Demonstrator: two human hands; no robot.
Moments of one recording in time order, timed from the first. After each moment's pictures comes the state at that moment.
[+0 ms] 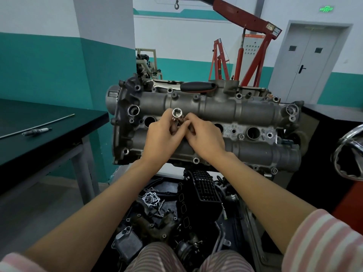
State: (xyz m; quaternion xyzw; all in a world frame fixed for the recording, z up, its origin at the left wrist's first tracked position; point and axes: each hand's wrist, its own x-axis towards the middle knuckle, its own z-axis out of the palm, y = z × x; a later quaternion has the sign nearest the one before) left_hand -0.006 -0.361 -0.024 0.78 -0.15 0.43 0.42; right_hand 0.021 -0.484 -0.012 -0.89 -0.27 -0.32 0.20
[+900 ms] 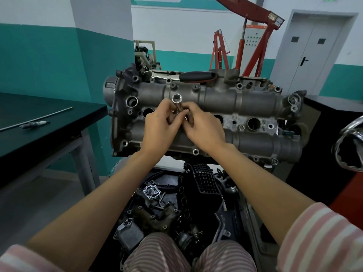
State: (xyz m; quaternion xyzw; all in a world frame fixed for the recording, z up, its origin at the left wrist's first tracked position) left_hand -0.008 -0.360 -0.021 0.78 -0.15 0.44 0.42; right_hand 0.020 -0.482 -0.013 -0.88 -0.27 -0.34 0.22
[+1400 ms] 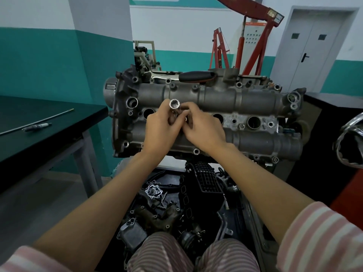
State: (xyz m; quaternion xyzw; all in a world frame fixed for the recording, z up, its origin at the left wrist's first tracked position) left_hand -0.004 -0.361 -0.025 0.78 -0.14 0.45 0.41; right_hand 0.018 -0.482 -0.014 -0.88 -0.27 -0.32 0.21
